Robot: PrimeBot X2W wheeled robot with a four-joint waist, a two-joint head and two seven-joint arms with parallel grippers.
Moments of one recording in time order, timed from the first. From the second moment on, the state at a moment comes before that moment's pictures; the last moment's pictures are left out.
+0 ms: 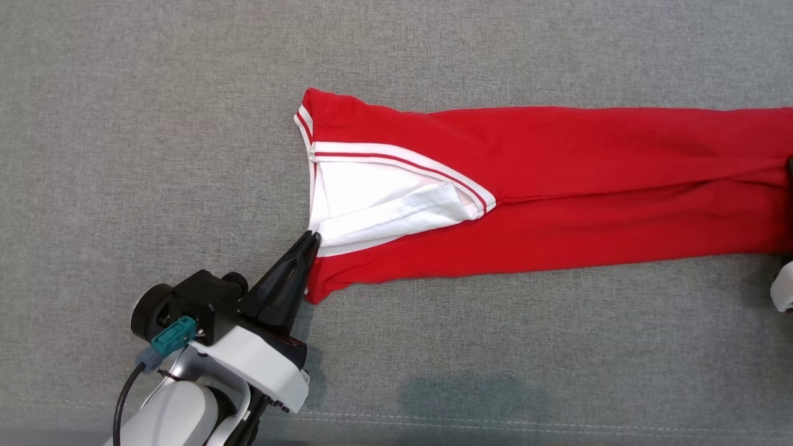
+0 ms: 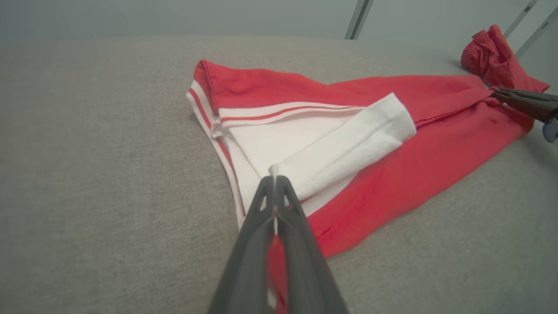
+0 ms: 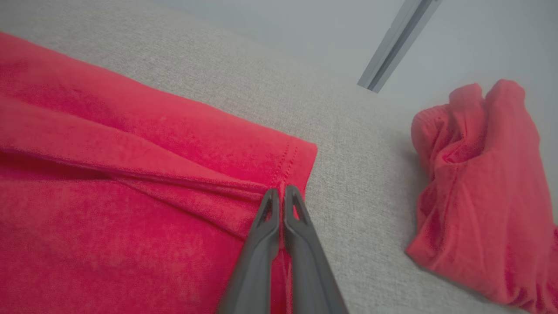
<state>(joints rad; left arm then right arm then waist) -0.31 0.45 -0.64 -0.09 -0.61 0.17 -0.09 -0.45 -0.49 0.10 0.53 0.17 0.13 -0.25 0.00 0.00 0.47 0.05</state>
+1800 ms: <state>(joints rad) -0.07 0.21 -0.23 0.04 -0.48 0.08 -0.25 -0.19 -0.20 0.08 0.30 0.27 0.13 -0.25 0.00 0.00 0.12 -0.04</state>
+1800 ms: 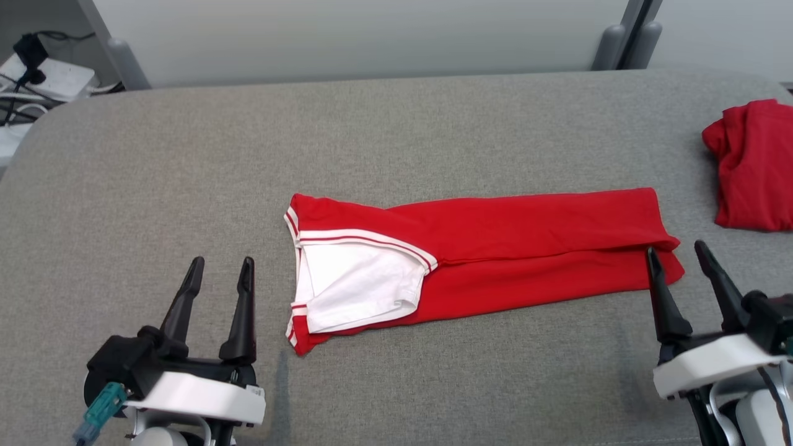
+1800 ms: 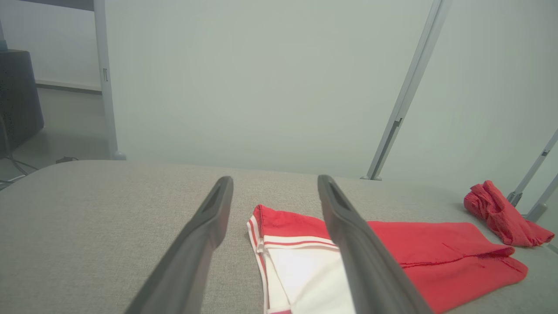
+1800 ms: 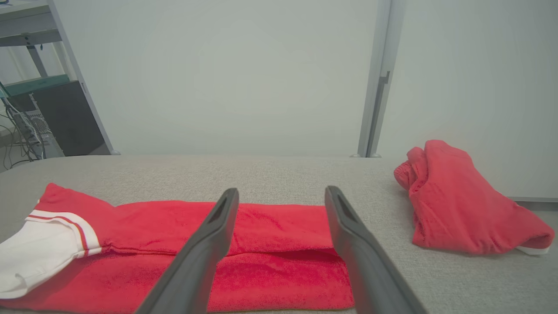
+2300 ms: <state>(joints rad) 0.07 0.08 -0.04 -0.01 -0.27 -0.06 -0.25 0.00 -0.12 0.01 0.21 0.27 0.13 -0.25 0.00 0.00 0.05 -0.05</state>
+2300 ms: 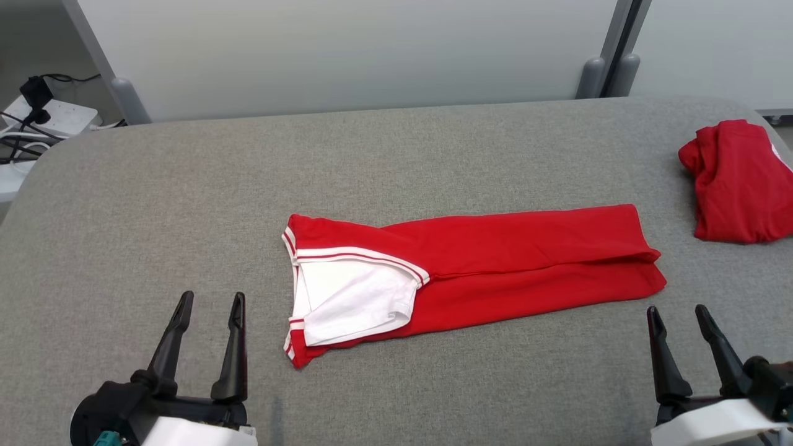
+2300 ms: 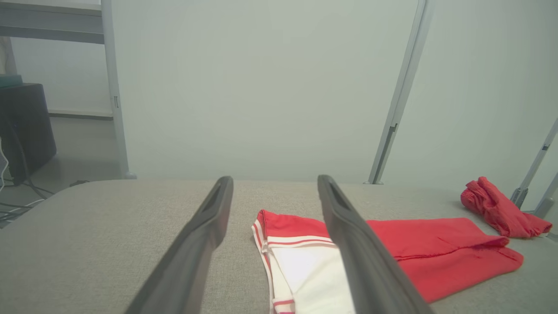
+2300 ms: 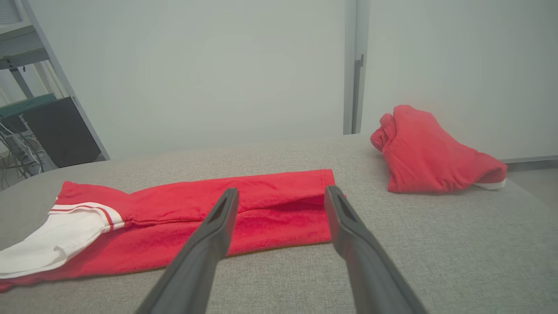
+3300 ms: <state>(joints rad) 0.09 0.05 -0.04 0.03 -0.18 -0.11 -0.25 -0.30 -0.17 -0.09 0.62 0.31 0.13 -0.25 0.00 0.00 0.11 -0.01</state>
